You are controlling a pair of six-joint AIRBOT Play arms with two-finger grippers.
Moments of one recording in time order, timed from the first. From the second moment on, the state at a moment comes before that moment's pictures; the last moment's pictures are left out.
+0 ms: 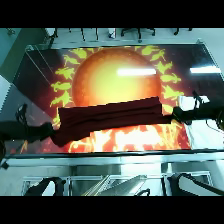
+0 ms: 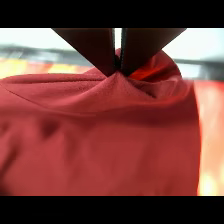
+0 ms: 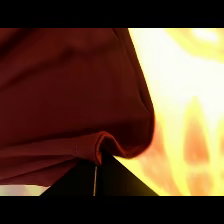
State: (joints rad) left arm 0.28 -0.88 0.77 -1.97 1.29 1.59; right arm -0.38 -1.29 0.87 2.24 -1.12 -1.84
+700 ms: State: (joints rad) left arm 0.09 -1.64 1.38 -2.03 1.14 1.62; right arm -0.27 -1.65 1.17 2.26 -0.94 -1.86
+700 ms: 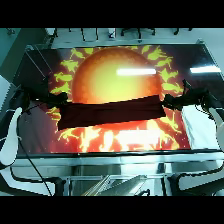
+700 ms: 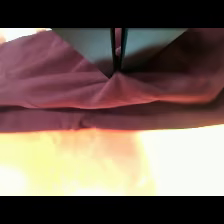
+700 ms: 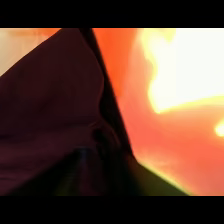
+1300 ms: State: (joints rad) left arm 0.07 -1.73 1.69 -2.04 1.31 1.61; right arm -0.34 -1.81 1.36 2.27 -1.18 -1.92
